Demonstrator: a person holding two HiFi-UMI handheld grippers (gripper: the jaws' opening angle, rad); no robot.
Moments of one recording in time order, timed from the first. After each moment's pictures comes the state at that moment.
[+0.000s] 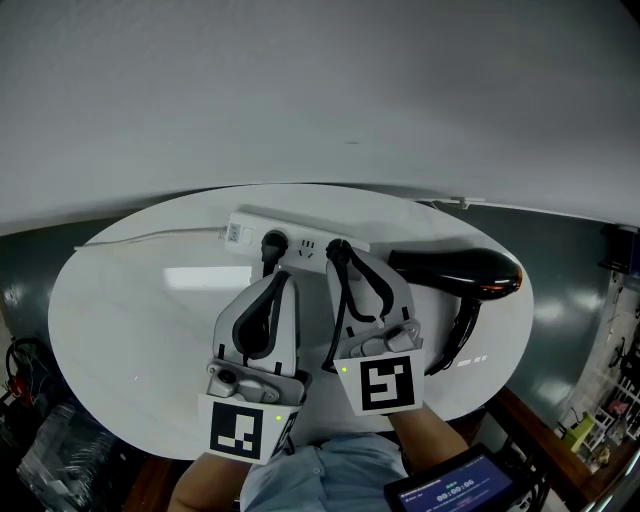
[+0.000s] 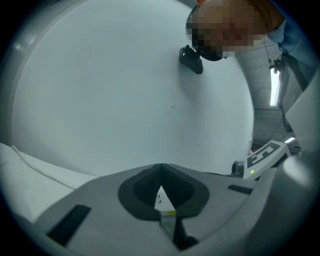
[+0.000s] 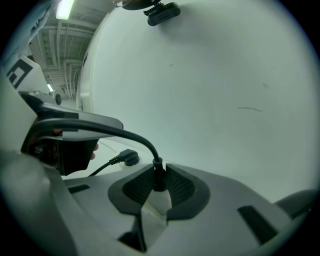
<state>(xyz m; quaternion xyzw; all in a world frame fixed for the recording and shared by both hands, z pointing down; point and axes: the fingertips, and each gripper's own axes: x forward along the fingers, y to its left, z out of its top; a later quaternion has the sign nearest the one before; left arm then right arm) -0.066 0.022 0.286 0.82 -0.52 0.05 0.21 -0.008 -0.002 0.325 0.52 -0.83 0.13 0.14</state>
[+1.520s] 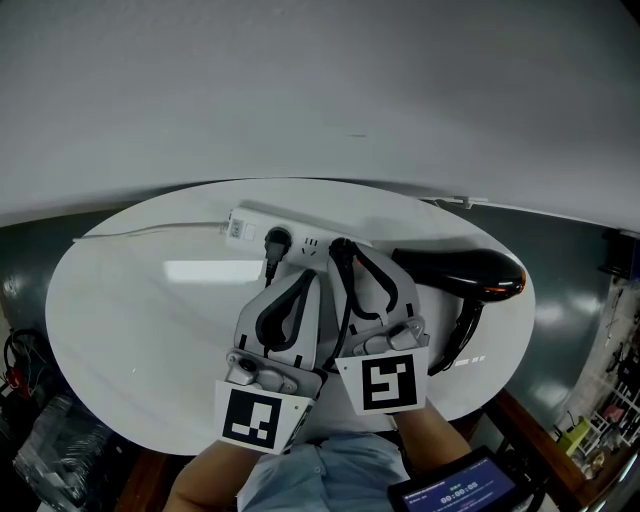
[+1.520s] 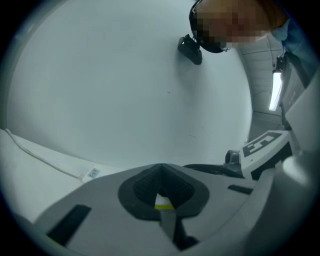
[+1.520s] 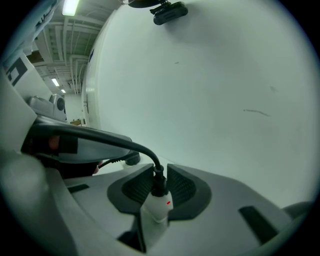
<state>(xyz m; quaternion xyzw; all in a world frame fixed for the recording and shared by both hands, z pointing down) -0.043 0.023 0.300 0.84 -0.49 0.05 0.23 -0.010 0.009 0.342 0.43 -0.85 0.09 0.28</state>
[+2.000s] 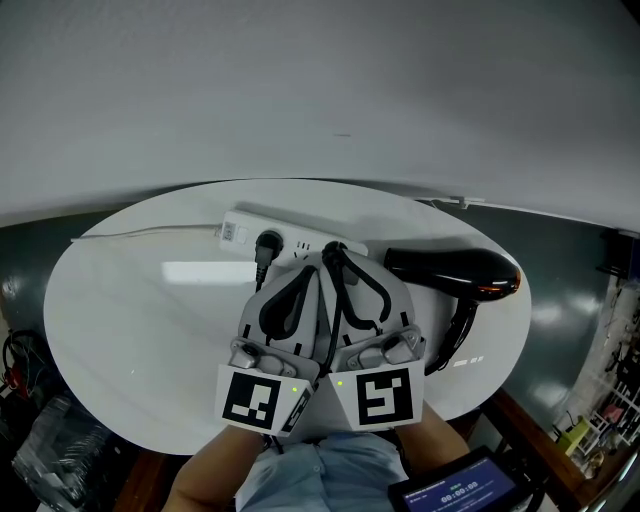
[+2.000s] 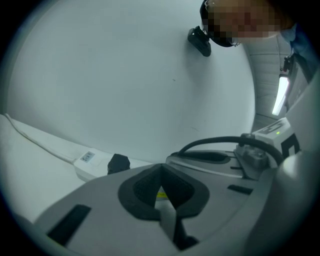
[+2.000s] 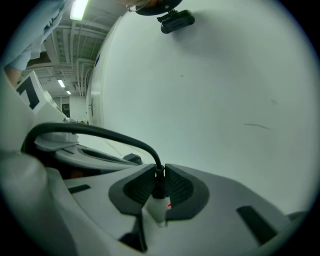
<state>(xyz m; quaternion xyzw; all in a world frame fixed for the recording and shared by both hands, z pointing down) -0.033 0.024 0.331 0.83 -0.48 0.08 0.26 -0.010 0.020 0.333 0.42 -0.86 0.09 0.29</state>
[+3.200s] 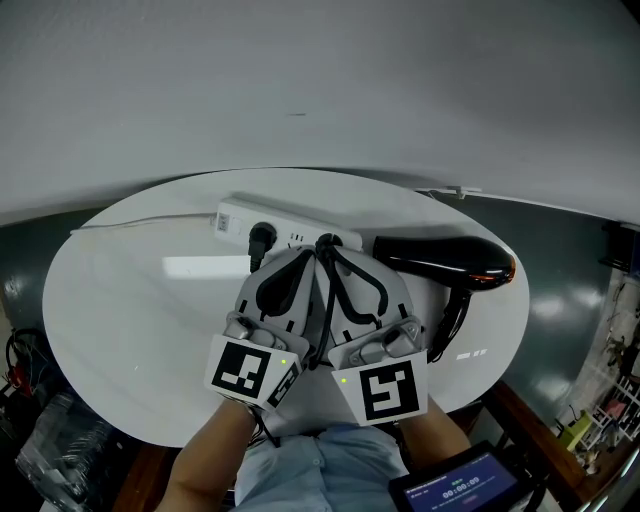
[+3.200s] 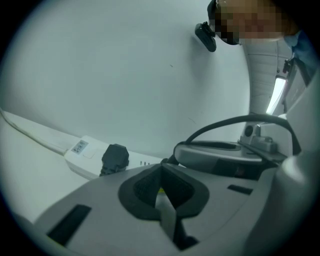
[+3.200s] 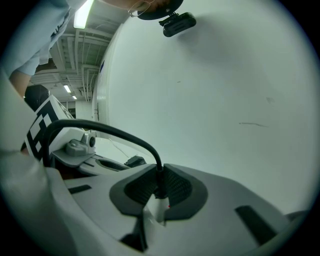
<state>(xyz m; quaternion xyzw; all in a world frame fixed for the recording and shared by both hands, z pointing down) -0.024 0.022 0.345 0.85 -0.44 0.09 0.27 -0.008 0.030 0.323 0.40 -0.87 0.10 0.26</state>
